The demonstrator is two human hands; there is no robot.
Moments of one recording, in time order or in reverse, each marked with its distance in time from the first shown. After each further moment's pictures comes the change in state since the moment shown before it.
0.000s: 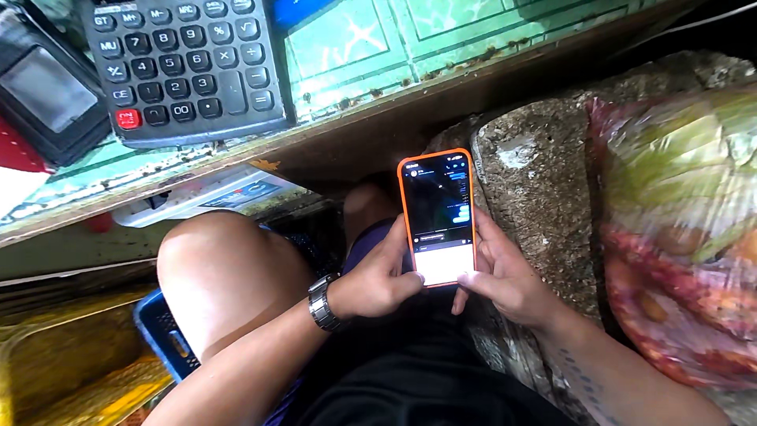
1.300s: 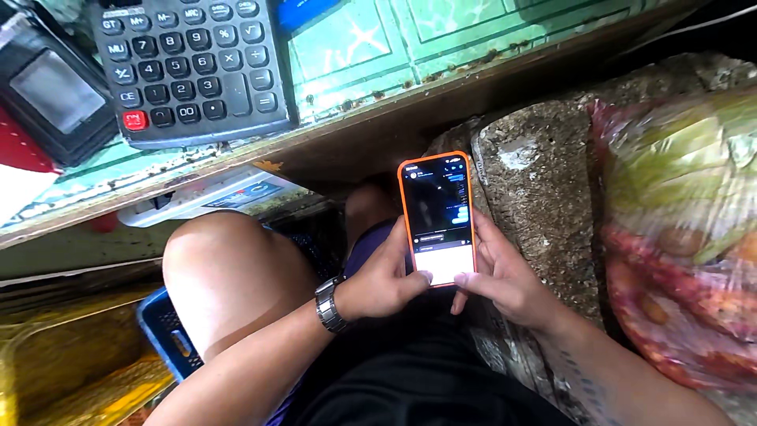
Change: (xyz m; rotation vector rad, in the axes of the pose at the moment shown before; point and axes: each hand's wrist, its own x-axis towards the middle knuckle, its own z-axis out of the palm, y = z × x) left_hand 0.001 -0.003 0.007 0.020 0.086 -0.017; right_hand 0.001 -0.001 0.001 0.024 0.019 0.029
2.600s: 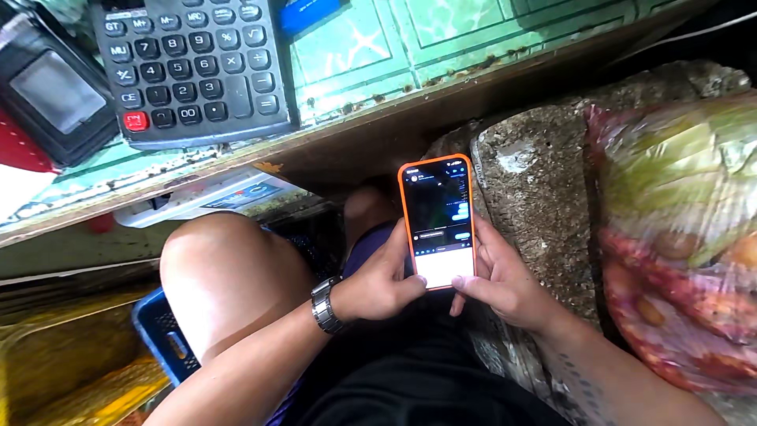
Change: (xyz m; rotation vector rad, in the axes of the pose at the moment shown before) left_hand -0.001 0.001 -0.004 0.040 -0.058 0.026; right_hand -0.002 0.000 0.002 -0.037 0.022 -0.012
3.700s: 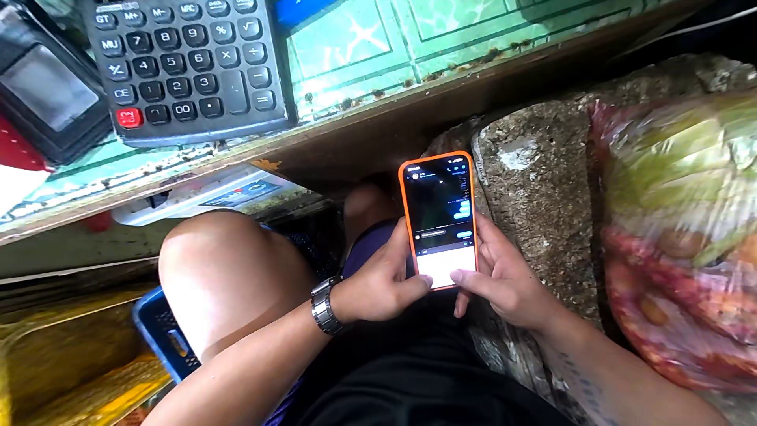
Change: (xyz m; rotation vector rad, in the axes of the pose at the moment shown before) left_hand 0.000 0.001 0.002 0.005 -0.003 -0.009; right_hand 0.000 0.001 0.000 -0.022 0.036 0.018
